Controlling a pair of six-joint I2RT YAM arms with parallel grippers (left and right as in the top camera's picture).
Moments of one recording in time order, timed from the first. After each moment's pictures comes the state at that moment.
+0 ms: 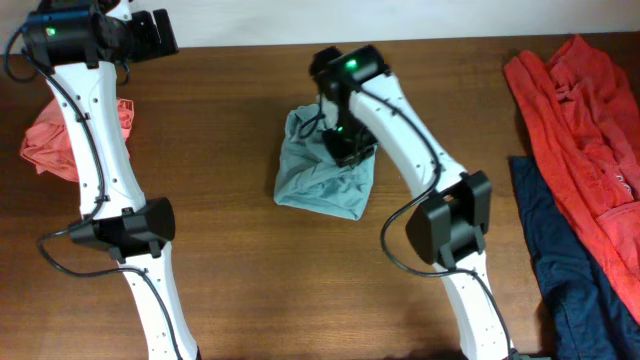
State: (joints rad) left arm 0.11 2.45 3.05 -1.48 0.08 -0.11; right arm 0.46 2.42 2.44 -1.69 -0.04 0.06
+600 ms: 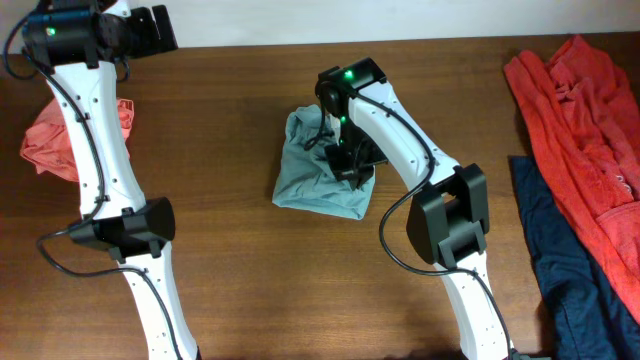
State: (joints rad) left arm 0.11 2.45 3.05 -1.45 0.08 -0.10; right arm 0.47 2.42 2.29 -1.69 -0.12 0.26
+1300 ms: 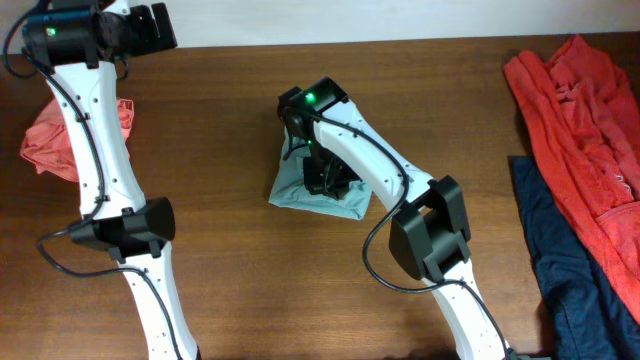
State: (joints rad) left arm 0.11 2.45 3.05 -1.43 0.08 -0.09; right arm 0.61 2.40 2.29 -1.69 0.00 0.56
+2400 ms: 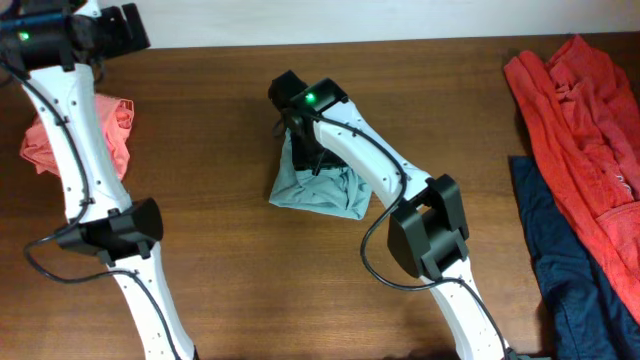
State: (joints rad) left arm 0.19 2.45 3.05 -1.42 0.04 -0.09; right arm 0.61 2.43 2.29 -1.36 0.12 0.59
